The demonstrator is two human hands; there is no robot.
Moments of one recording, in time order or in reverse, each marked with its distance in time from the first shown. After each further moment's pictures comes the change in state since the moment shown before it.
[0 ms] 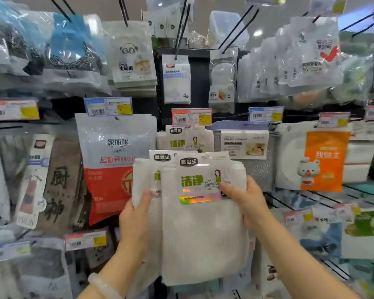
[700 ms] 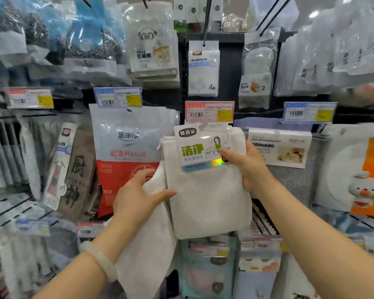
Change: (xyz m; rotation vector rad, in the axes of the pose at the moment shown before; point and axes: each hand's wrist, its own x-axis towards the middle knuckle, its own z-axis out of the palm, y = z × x) left_hand 0.035 0.027 0.013 0.930 0.054 0.329; right_hand 0.117 -0.024 0.032 0.044 -0.326 -0.066
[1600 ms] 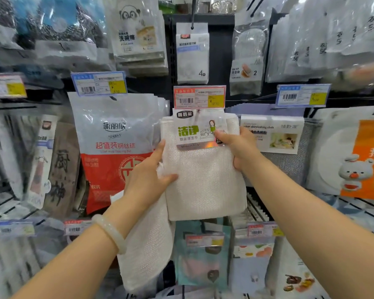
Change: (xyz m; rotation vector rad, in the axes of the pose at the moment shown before) left_hand 0.020 0.019 0.024 0.175 -0.182 0.225; right_hand 0.021 -0.004 0.007 0.037 0.214 0.138
